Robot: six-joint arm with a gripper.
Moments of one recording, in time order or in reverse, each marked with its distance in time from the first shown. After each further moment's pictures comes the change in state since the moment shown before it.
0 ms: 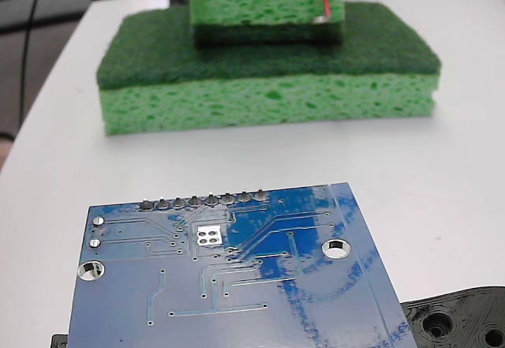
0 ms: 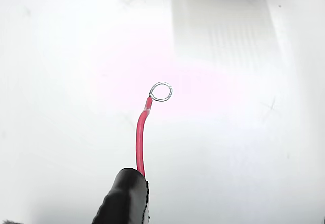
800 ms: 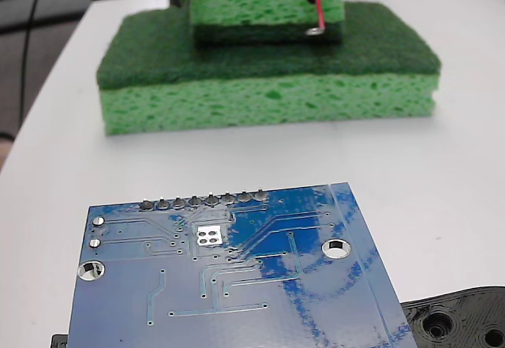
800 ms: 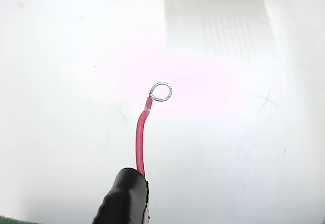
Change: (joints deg) arm -1.1 0.0 0.1 0.0 1.2 -0.4
